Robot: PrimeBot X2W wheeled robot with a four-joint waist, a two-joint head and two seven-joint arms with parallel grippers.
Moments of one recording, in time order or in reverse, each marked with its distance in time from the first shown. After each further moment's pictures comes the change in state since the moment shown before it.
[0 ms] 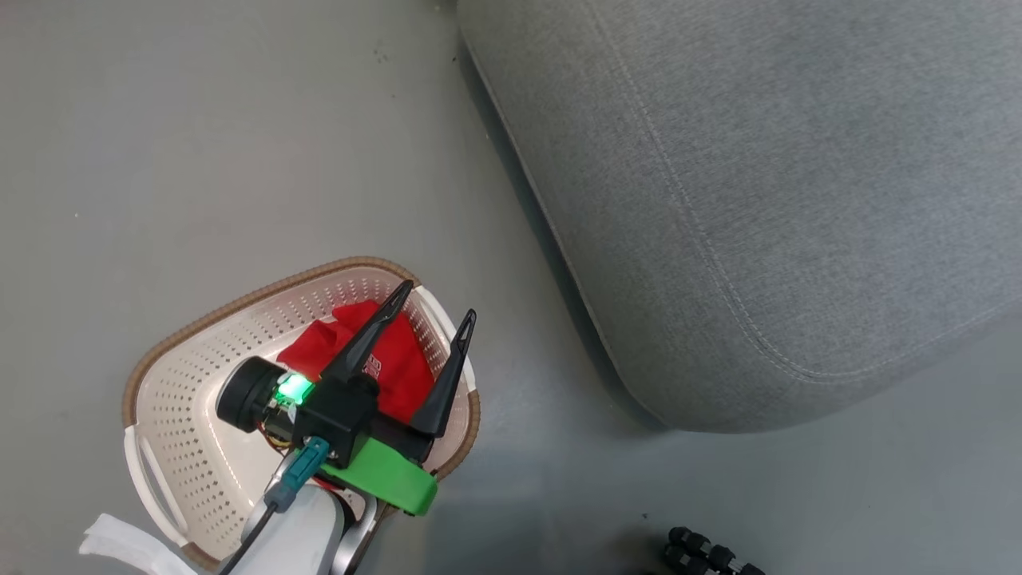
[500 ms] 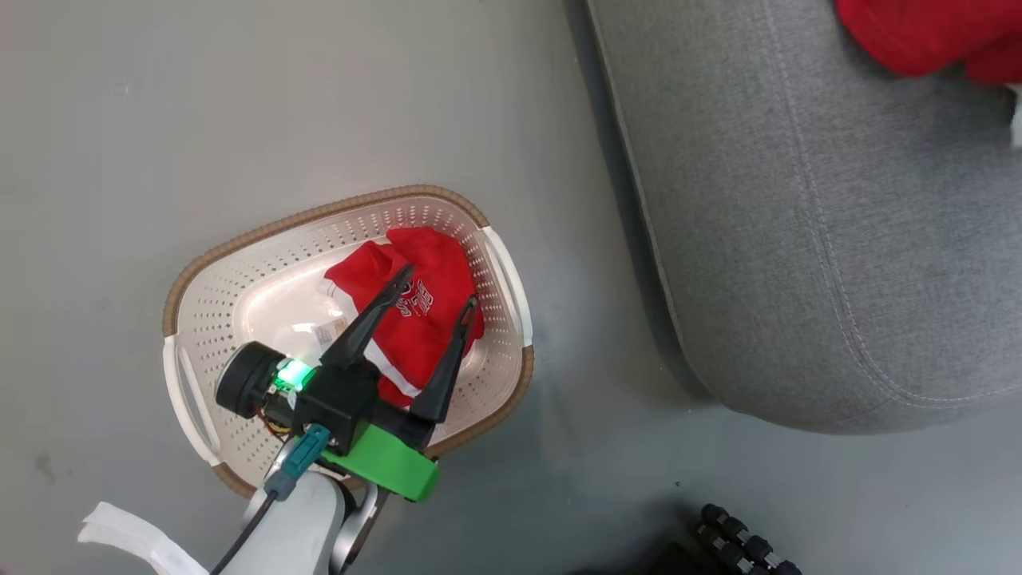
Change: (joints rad) left arm -0.032 -0.008 -0.001 0.004 0.007 0.000 0.000; right arm -0.016 0.081 0.068 0.359 0.048 0.000 0.000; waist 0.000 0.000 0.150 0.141
